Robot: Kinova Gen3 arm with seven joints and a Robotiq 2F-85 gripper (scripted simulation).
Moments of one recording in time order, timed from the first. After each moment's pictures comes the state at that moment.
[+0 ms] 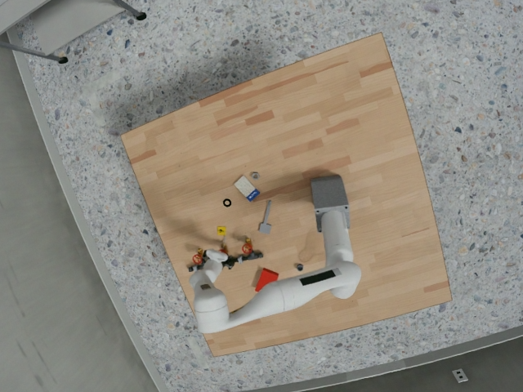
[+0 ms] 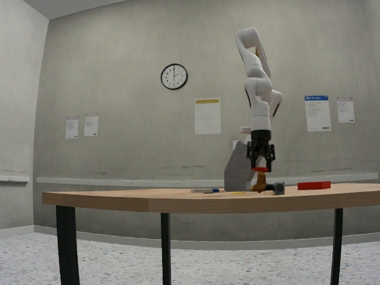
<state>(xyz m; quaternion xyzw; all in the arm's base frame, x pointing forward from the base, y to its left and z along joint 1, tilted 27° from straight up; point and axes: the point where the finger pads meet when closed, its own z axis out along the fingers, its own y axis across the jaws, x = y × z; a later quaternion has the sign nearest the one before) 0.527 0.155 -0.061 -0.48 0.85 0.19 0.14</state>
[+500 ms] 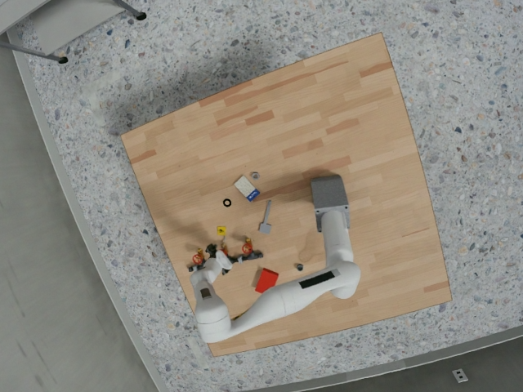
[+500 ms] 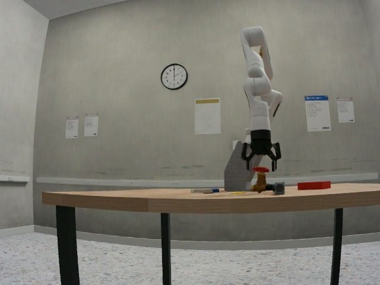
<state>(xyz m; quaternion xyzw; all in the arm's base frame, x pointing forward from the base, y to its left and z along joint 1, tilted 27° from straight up) 0.528 0.155 -0.061 -0.18 0.95 0.23 0.08</state>
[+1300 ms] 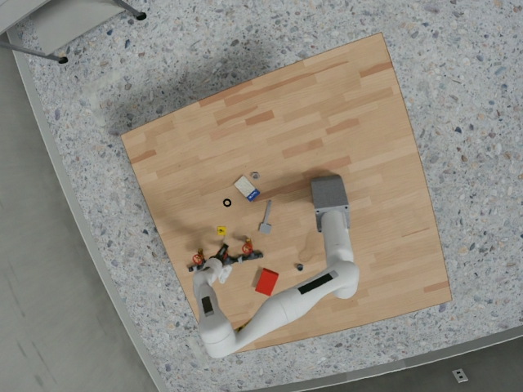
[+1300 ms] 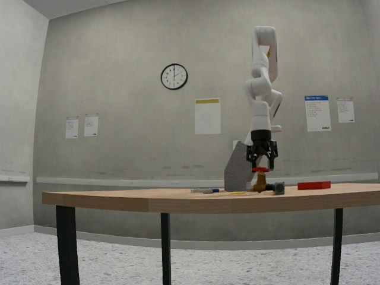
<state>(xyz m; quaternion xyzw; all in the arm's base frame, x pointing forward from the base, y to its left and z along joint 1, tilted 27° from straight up) 0.527 0.155 -0.061 0.35 0.90 0.23 -0.06</state>
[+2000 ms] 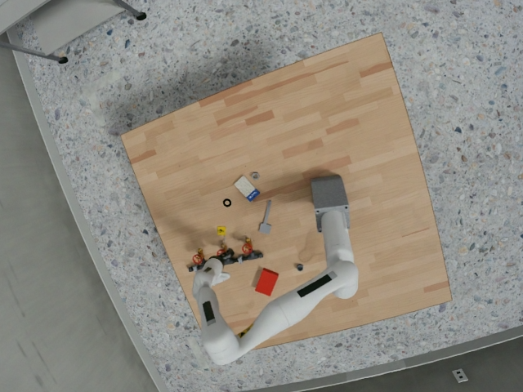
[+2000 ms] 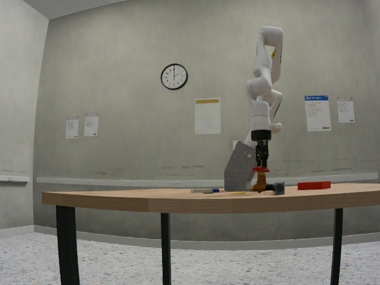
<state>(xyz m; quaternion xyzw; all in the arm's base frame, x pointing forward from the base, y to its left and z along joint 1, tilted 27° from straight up) 0.527 0.155 -0.061 0.59 0.77 0.21 -0.12</state>
